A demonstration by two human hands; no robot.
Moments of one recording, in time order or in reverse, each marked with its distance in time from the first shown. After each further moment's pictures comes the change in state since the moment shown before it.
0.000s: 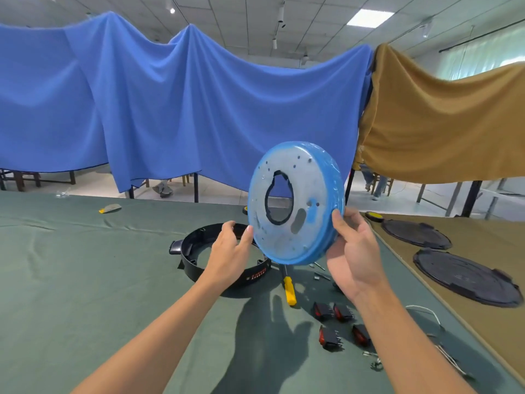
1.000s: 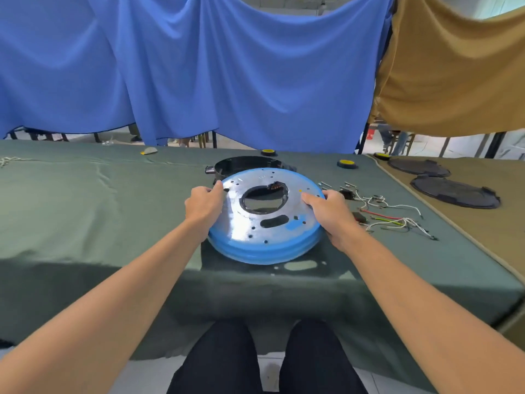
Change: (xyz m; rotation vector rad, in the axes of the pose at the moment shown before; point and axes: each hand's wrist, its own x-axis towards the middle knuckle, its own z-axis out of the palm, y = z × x) left_hand -0.127 -0.030 -0.072 -0.014 0.249 -0.348; right_hand -0.134 0.028 0.001 -0.919 0.105 0.332
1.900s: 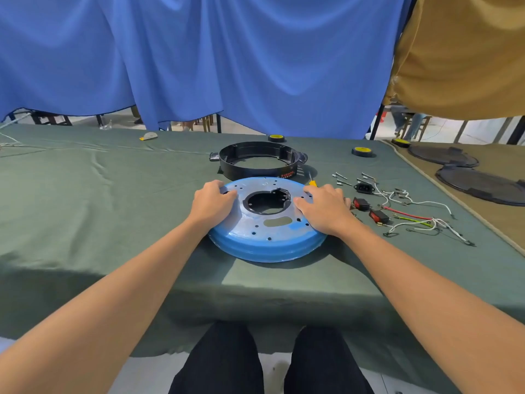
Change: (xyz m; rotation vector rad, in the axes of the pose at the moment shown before) left_hand 0.036 -0.023 0.015 0.316 -0.135 0.213; right_hand 0.054 0.020 0.032 -0.950 -0.058 -0.275
